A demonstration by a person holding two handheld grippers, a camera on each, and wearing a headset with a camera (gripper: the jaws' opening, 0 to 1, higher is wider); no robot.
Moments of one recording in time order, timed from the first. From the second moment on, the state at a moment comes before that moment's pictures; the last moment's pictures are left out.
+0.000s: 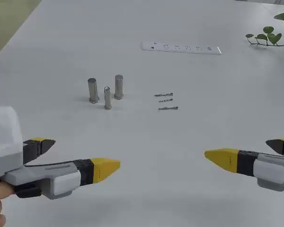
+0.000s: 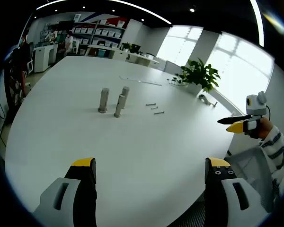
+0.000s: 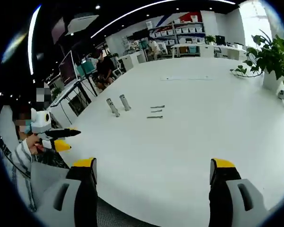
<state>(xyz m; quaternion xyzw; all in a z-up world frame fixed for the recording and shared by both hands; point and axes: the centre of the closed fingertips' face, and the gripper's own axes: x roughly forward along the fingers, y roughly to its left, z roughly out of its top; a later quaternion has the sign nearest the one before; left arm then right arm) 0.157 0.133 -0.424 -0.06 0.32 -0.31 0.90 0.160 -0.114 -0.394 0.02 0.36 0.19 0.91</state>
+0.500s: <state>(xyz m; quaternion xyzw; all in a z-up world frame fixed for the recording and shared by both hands) 0.154 0.134 -0.422 -0.05 0.32 -0.30 0.90 0.157 -0.113 -0.395 0.02 0.36 0.20 0.91</state>
